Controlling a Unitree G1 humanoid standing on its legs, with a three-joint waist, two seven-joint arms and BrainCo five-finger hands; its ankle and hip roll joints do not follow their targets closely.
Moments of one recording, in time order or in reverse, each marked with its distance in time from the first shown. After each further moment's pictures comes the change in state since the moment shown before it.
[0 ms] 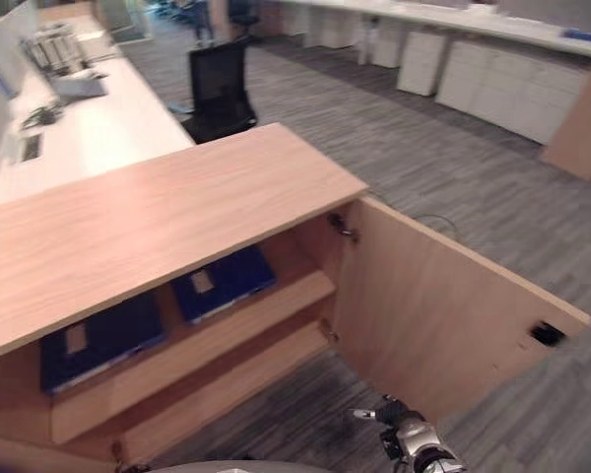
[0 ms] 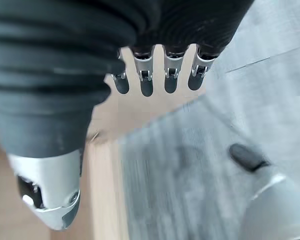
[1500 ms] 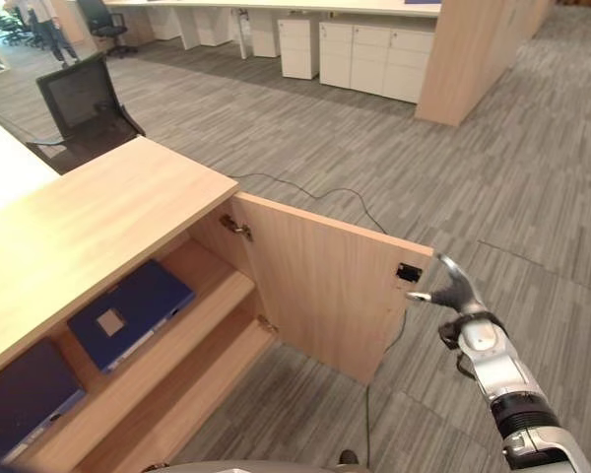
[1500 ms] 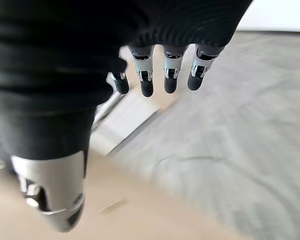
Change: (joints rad) left arm 0.046 -0.063 0.035 -0.029 -0.038 -0.009 0.001; right arm -0.078 -0.418 -0.030 -0.754 0.041 -0.135 -0.071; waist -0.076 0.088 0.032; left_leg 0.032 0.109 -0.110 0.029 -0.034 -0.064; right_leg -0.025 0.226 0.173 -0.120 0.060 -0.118
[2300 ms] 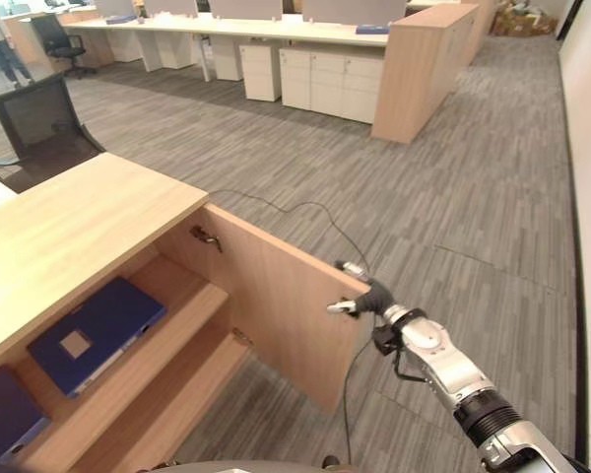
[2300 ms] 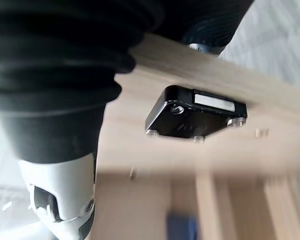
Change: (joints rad) left arm -0.020 -0.032 0.009 0.037 0.002 -0.016 -0.018; right arm -0.012 0.046 0.428 -0.258 0.618 0.009 0.283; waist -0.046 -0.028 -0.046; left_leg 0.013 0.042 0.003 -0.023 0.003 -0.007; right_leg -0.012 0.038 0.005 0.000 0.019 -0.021
